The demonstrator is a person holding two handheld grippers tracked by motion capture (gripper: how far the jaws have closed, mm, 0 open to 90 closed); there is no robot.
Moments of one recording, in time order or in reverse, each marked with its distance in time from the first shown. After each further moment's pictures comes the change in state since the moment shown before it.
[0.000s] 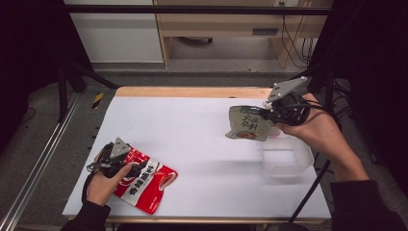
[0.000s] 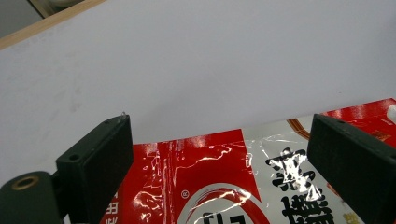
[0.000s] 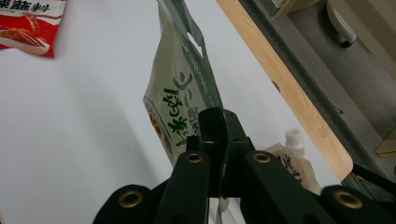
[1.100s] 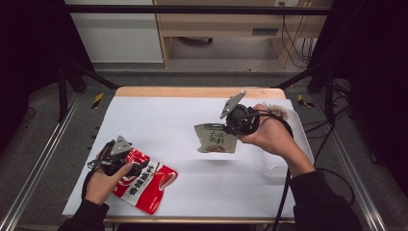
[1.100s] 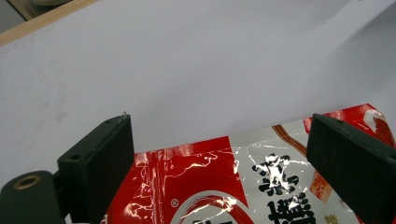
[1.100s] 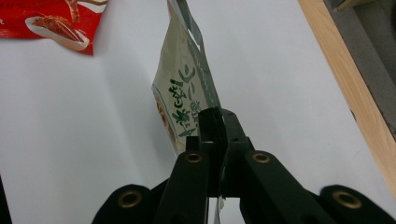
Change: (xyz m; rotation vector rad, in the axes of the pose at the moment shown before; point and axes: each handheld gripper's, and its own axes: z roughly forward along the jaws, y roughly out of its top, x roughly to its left) left arm 0.001 0.008 -0.001 0.008 -0.052 0.009; right arm 0.050 0.042 0.088 0.093 0.156 -0.104
